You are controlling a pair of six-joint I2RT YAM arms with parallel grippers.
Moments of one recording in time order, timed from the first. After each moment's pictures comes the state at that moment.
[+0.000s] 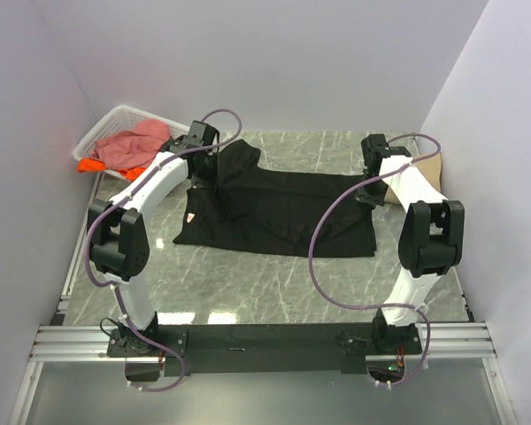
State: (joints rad) left arm -0.35 1.84 1.61 -0.79 -0.05 -0.34; right arm 0.05 1.81 1.45 -0.99 0.19 0.49
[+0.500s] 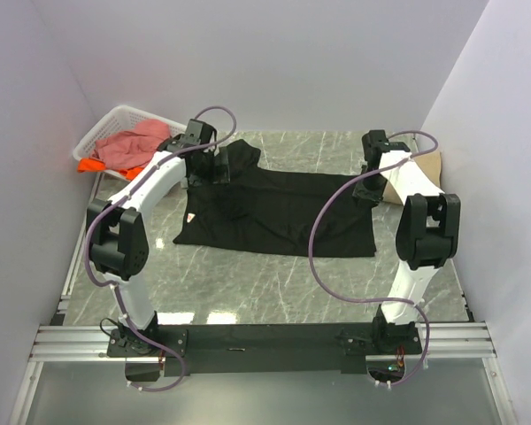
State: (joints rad) left arm -0.34 1.84 1.60 -0.77 -0.08 -0.40; right arm 0.04 1.89 1.53 -0.99 0.15 0.48
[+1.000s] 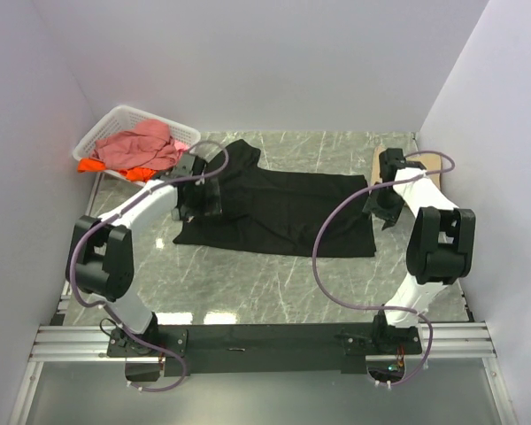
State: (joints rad) left arm -0.33 1.67 1.24 -0.65 -0.07 -0.44; right arm -0.06 1.75 1.30 -0.92 0.14 0.44
